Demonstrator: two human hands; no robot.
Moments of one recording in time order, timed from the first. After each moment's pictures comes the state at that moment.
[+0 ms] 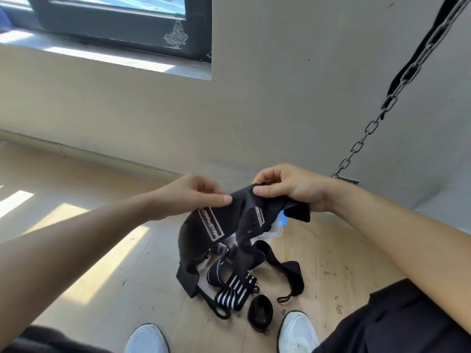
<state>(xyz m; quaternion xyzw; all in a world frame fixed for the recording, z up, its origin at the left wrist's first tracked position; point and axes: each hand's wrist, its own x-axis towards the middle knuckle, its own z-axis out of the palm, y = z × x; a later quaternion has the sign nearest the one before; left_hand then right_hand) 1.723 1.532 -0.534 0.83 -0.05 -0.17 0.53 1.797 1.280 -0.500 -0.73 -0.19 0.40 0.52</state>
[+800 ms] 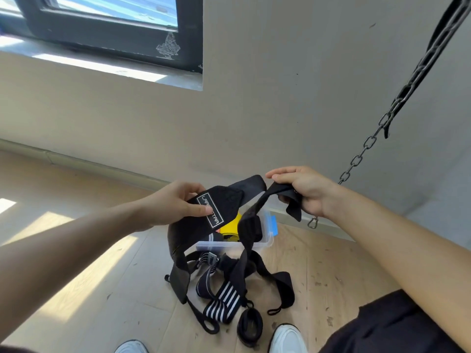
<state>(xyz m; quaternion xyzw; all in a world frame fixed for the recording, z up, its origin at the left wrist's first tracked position) 1.730 1.536 -0.539 0.81 0.01 -0.18 0.56 1.818 1.261 -0.498 -0.74 0.05 0.25 0.62</state>
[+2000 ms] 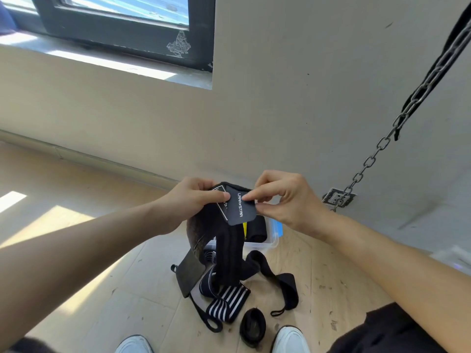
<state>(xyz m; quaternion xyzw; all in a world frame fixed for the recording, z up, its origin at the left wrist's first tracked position) 1.727 1.510 -0.534 0.73 0.07 -0.12 0.66 1.773 1.279 -0.506 -0.82 -0.40 0.00 0.41</state>
